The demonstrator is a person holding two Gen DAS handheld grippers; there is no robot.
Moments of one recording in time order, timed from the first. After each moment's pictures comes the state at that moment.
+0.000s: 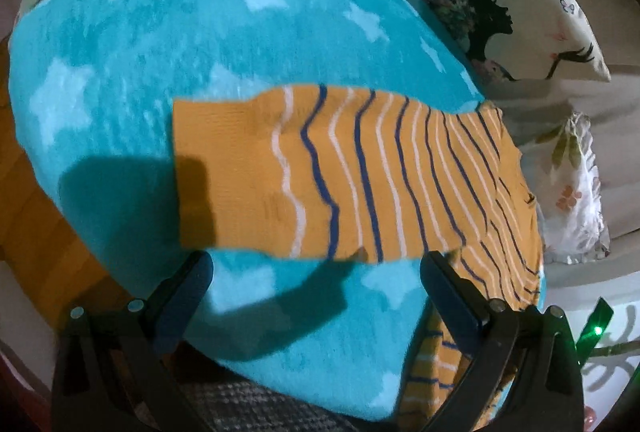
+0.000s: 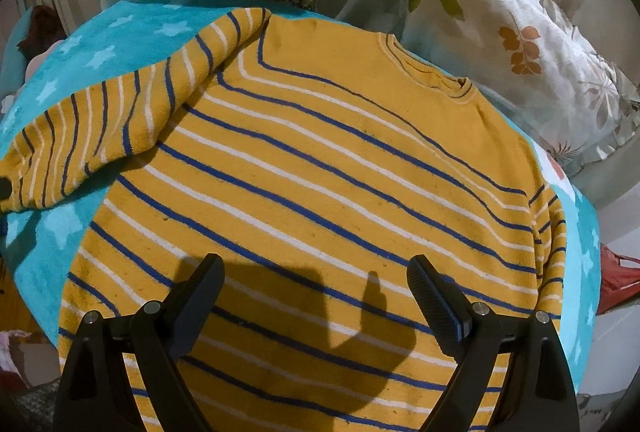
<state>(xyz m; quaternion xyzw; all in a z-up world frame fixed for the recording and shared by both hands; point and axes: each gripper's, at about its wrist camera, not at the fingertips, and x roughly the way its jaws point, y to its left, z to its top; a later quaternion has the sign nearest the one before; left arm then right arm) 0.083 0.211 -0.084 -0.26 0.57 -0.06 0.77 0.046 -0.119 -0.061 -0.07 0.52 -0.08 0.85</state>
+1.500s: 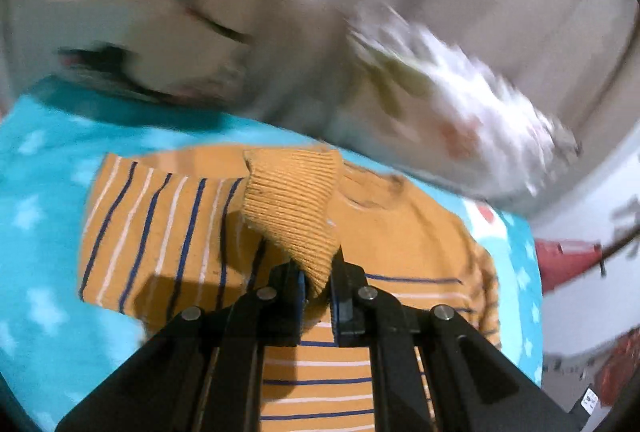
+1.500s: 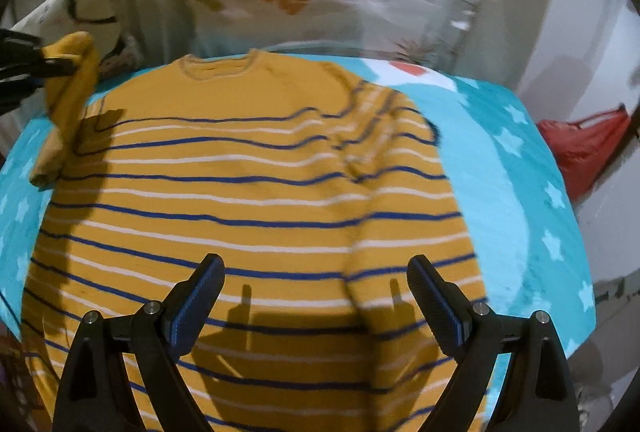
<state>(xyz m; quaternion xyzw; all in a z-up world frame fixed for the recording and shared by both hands) 0.156 -0.120 0.022 -0.06 0.49 -0.27 0.83 -0.076 -0.295 -0.032 0.09 0.45 -0.23 0.86</state>
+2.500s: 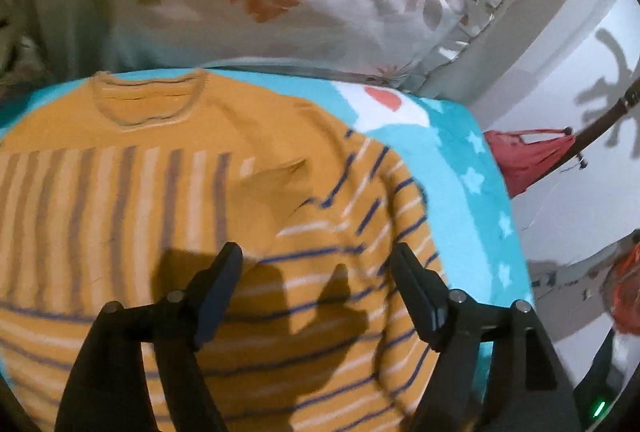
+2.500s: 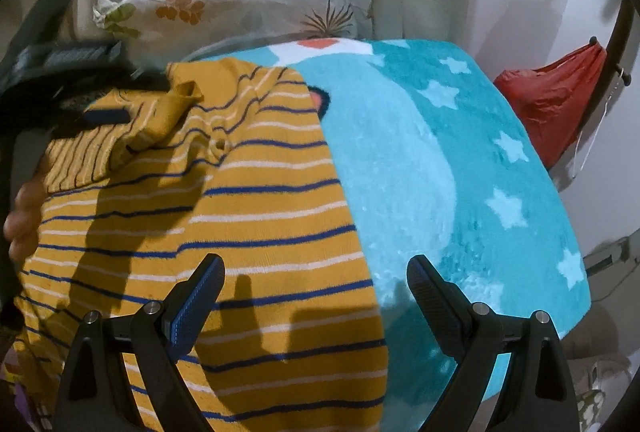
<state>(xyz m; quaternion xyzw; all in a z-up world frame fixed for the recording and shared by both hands) 0.059 -0.275 -0.018 0.05 0.52 -0.38 0.76 -0.147 -0.389 -0.040 0.15 0.44 -0.25 0.85</state>
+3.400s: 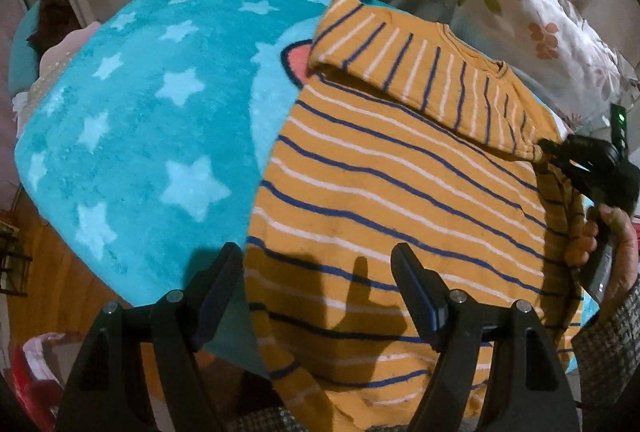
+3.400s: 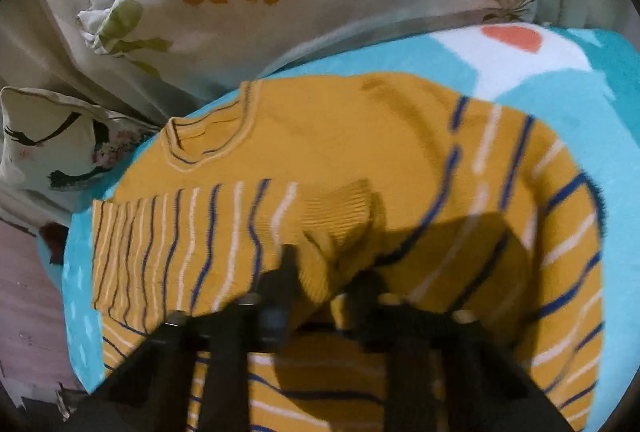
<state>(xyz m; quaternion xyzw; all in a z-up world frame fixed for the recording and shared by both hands) 0.014 0.009 -0.032 -0.02 0.56 -0.09 0.83 0.086 -0.402 -0.082 0.28 0.46 -0.10 0.84</state>
